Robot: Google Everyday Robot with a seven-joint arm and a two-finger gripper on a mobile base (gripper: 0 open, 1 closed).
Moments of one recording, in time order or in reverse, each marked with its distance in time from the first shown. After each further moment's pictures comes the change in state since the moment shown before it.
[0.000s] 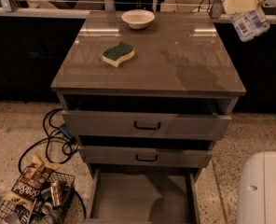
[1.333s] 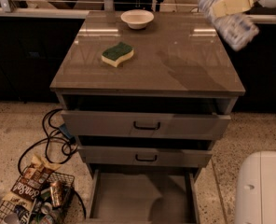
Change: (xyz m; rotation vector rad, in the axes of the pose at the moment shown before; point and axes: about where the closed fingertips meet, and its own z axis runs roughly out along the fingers) arm -0.005 0.000 0.013 -0.006 -0.022 0.007
